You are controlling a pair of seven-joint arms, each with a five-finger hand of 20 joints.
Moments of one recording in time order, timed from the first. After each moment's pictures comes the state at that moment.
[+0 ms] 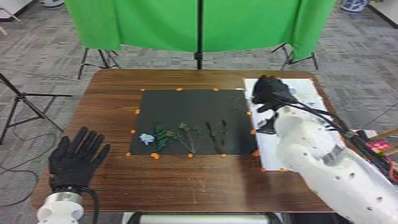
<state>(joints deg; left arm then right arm) 129.3 -60.3 -94.3 -121.7 0.2 17.7 20.9 -71.1 -48.6 52.0 -107.4 -120.5 1.8 35.1</state>
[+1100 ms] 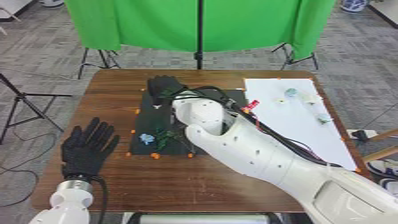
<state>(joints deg) 122.7 -58.0 -89.5 -119.1 0.2 17.2 21.1 -45.0 -79.2 25.4 -77.0 -127.7 -6.2 18.3</state>
